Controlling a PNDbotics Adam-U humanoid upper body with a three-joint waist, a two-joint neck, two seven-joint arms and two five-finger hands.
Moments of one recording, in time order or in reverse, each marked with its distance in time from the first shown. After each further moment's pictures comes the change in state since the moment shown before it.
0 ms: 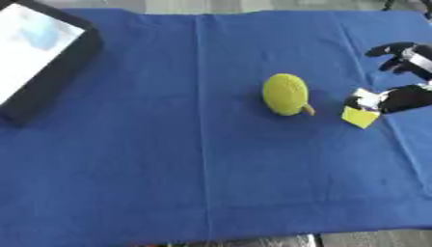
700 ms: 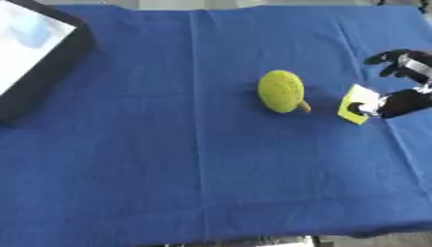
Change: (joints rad) left arm 0.017 0.001 0.006 -0.005 -0.001 -0.002 -0.006; right arm 0.013 -0.027 -0.019 0.000 0.000 0.079 0.027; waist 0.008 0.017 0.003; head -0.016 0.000
